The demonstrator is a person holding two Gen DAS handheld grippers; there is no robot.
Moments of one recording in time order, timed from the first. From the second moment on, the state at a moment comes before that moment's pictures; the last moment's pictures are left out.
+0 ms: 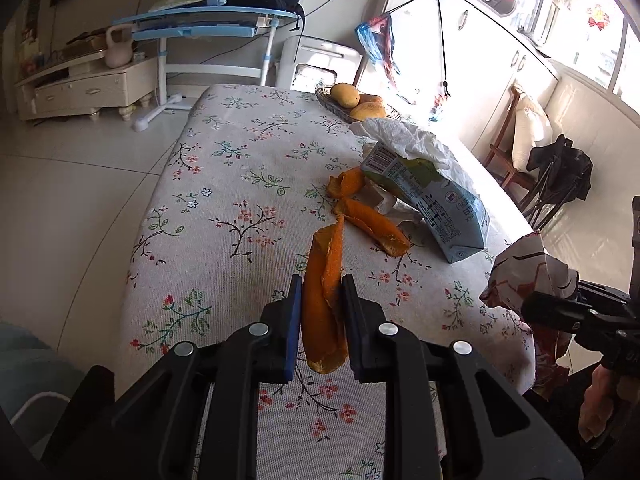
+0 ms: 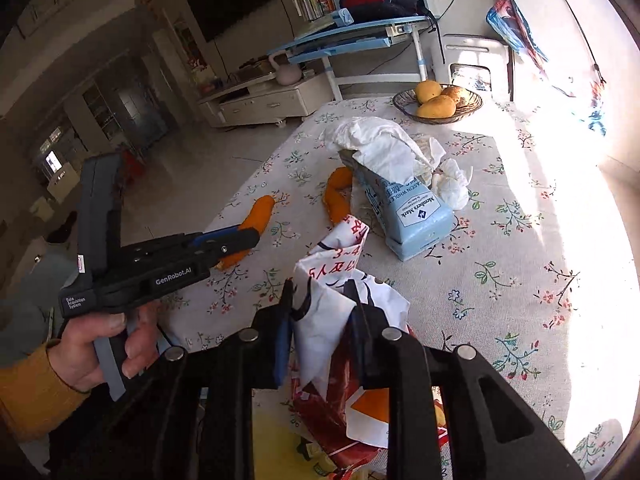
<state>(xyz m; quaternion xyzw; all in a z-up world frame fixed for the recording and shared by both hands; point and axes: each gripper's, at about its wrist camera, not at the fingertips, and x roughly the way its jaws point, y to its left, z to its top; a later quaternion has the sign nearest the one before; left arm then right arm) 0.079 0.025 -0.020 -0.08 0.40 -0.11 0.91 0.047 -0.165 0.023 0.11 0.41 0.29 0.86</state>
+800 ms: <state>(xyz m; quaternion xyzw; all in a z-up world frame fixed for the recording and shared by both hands) 0.002 0.040 -0.011 -0.10 0.38 -0.13 0.91 -0.049 -0.082 -0.024 0.11 0.53 0.38 0.75</state>
